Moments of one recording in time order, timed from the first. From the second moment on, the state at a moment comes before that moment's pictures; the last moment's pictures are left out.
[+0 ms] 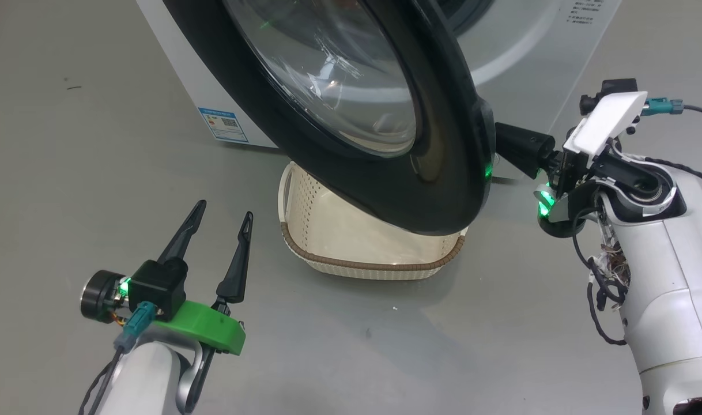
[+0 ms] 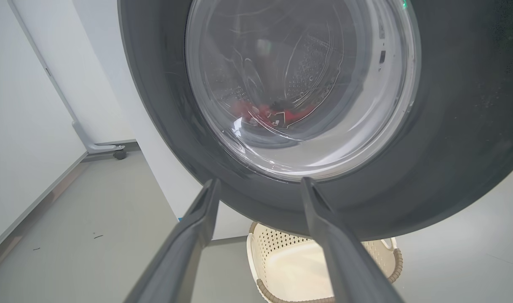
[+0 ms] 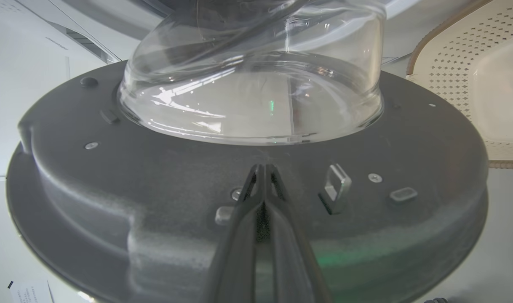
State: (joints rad) left arm -0.25 0.03 -0.21 0.27 -0.19 -0.12 -0.25; right arm -0.70 -0.10 0.11 0.54 1.58 0.09 0.85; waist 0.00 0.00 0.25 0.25
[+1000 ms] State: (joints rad) left arm -0.18 0.03 -0.20 0.29 -0.19 -0.12 -0.25; right arm -0.54 -0.07 0.26 0.51 1.64 0.10 0.81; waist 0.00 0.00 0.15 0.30
